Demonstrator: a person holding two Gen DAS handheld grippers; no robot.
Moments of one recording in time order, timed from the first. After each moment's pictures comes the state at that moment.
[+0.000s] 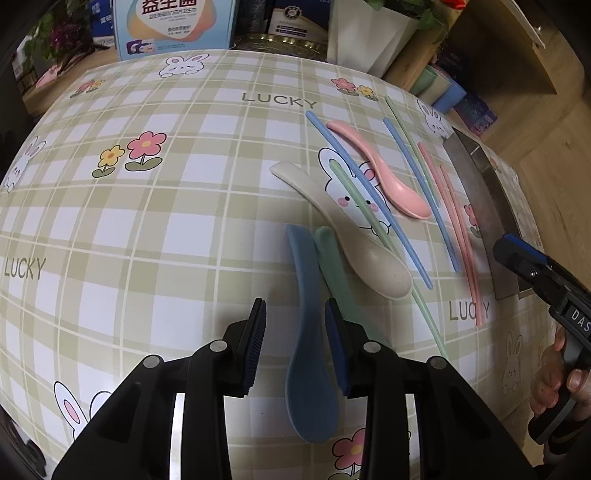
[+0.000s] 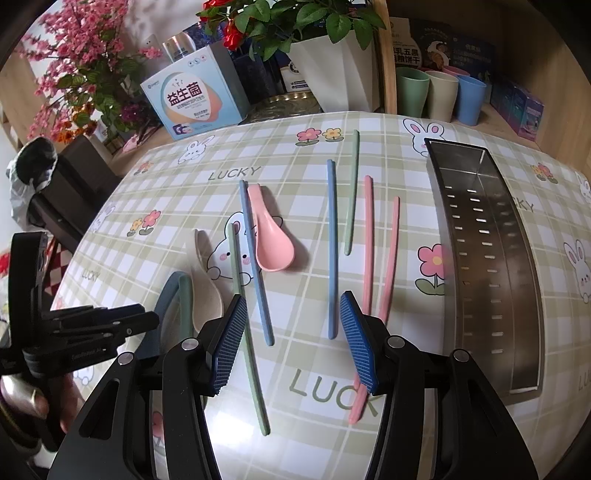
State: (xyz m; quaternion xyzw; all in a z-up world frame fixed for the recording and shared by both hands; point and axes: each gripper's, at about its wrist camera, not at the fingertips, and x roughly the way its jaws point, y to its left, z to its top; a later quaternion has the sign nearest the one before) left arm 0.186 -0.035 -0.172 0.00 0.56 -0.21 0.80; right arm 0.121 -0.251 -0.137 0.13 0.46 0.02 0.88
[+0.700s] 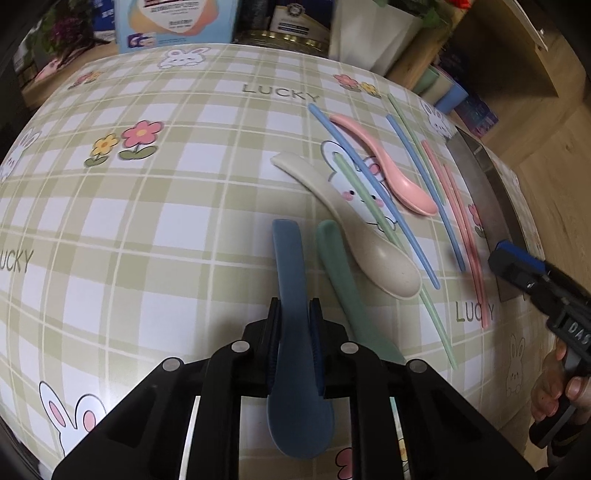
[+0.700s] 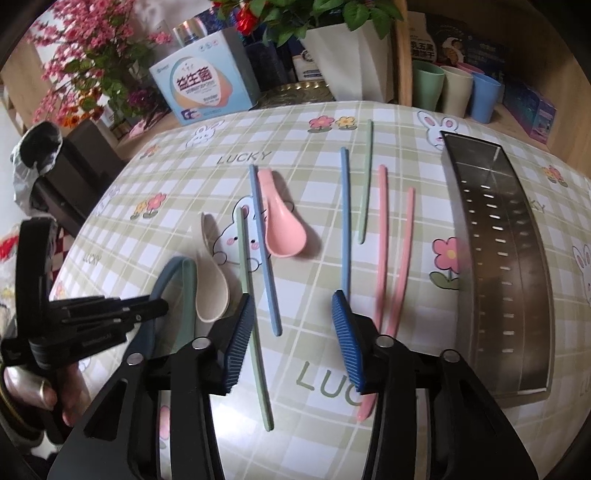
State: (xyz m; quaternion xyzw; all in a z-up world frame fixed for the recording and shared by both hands) left arm 0.182 -0.032 -0.186 -0.01 0.55 -0.21 0.81; right arm 0.126 -0.237 -0.150 0.11 0.48 0.05 0.87
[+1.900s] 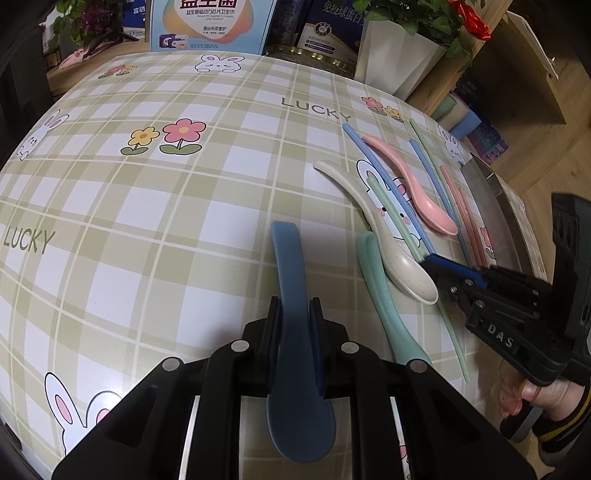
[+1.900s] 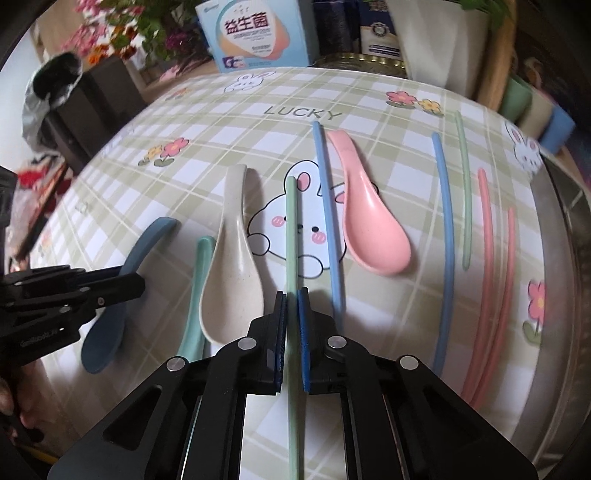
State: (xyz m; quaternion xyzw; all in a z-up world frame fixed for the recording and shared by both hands) left arm 0.182 -0.005 -0.187 -0.04 0.53 -0.19 0.82; right arm 0.168 -0.182 -0.194 0.04 0.50 0.11 0.86
